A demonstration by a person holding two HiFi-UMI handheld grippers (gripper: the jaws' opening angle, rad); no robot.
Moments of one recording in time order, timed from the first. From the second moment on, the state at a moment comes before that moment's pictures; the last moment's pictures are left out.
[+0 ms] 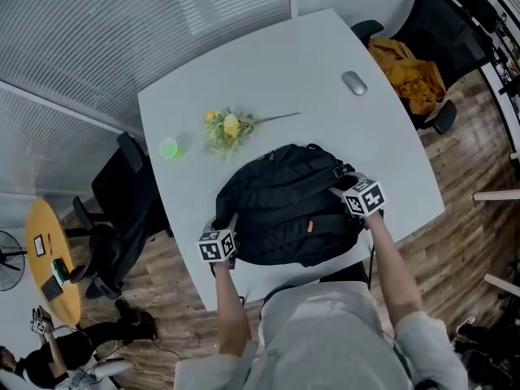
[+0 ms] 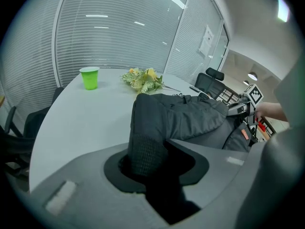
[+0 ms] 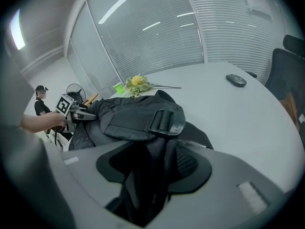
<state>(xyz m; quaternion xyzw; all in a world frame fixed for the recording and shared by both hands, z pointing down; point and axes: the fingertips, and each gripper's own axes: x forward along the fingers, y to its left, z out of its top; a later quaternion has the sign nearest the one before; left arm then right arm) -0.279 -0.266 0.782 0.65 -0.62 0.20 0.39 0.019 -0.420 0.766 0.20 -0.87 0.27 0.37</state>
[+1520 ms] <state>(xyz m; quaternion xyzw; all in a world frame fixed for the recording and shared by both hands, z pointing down) -0.291 -0.261 0.775 0.61 -0.67 0.19 0.38 0.066 -0.411 0.729 0.32 -0.83 0.25 0.39</state>
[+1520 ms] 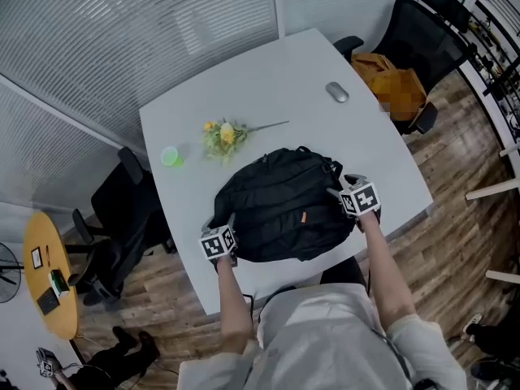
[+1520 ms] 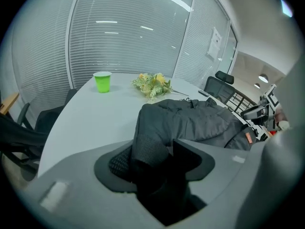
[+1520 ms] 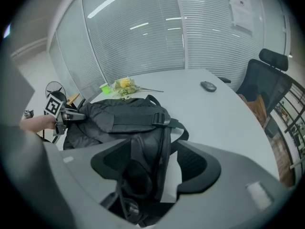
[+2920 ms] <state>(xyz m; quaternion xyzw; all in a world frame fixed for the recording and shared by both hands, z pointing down) -0.198 -0.196 0.646 0.75 -0.59 0.14 0.26 0.011 -0.253 0.635 0.39 -0.86 0.23 0.22</state>
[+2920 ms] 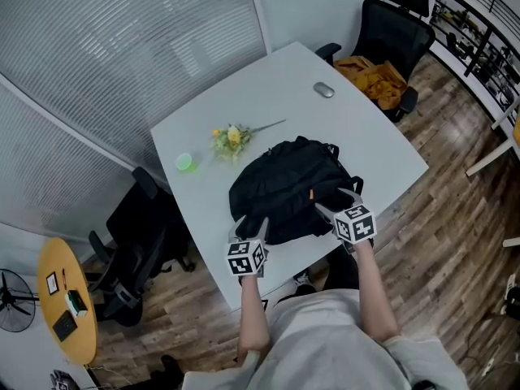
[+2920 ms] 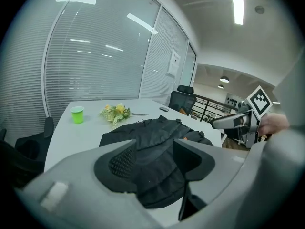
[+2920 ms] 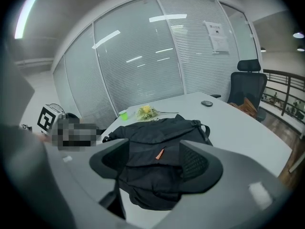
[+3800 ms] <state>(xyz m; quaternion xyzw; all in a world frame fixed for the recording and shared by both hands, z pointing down) -0.203 -0.202 0.638 0.77 -0.58 0.13 0.24 -0.014 -0.243 0.616 0.40 -0.88 0.20 0.19</state>
